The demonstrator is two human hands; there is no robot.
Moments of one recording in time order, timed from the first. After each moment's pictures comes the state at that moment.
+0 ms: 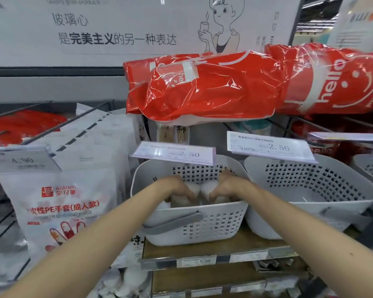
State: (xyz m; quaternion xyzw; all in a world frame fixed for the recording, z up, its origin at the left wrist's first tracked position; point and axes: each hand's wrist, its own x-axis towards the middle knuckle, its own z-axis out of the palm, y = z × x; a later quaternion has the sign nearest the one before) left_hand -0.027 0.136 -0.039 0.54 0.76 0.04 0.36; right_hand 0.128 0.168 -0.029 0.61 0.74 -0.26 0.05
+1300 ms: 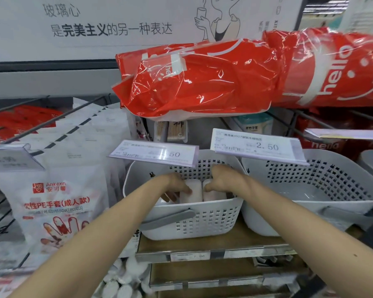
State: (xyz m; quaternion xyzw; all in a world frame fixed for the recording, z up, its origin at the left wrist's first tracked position) left_hand -0.027 0.155 -0.057 0.51 0.75 0.04 0.42; right_hand 0.131 0.183 -0.032 0.53 0.83 -0.18 0.05
